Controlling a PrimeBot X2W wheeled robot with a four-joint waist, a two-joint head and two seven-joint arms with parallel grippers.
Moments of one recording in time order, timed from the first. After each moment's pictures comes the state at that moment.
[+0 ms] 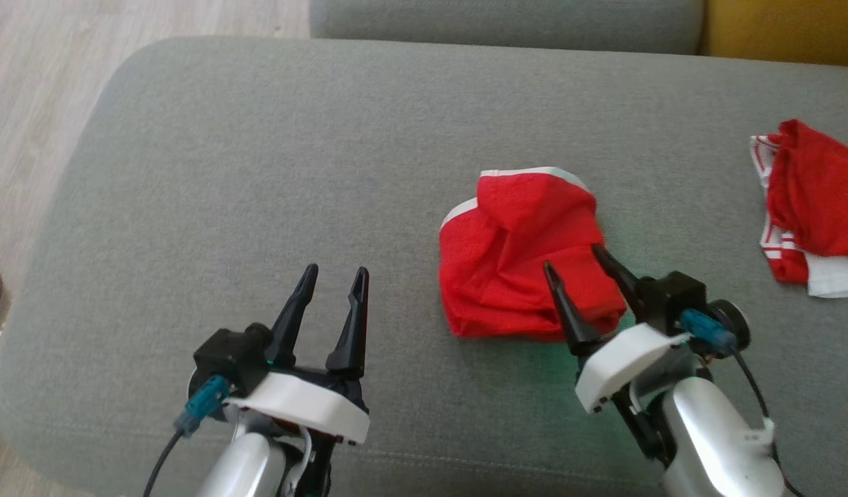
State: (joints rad) left arm -0.09 0.05 -0.41 0.14 -0.39 0.04 -0.25; right arm -0.21 -0.08 0.27 0.33 0.12 0.12 -0.02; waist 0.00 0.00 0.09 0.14
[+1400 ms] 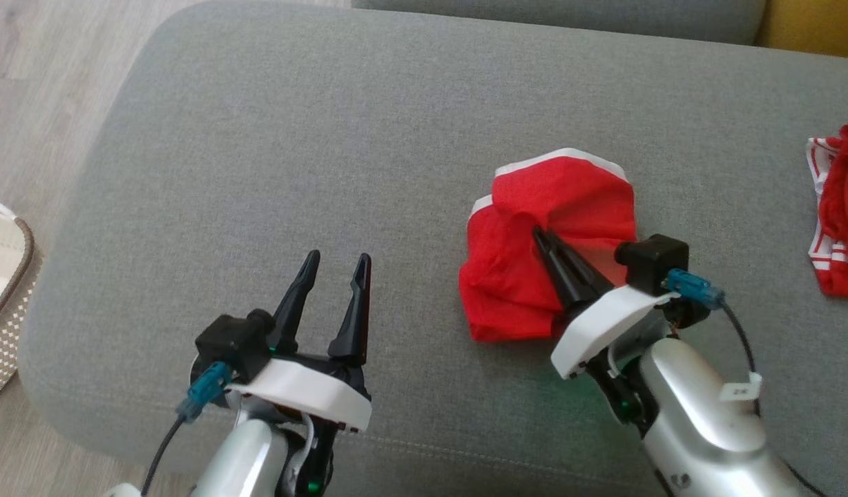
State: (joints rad) left arm -0.13 0.05 -0.42 0.15 -0.40 0.05 -0.25; right arm -0.38 -0.09 0.42 0.52 0.38 0.12 -0.06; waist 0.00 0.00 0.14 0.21
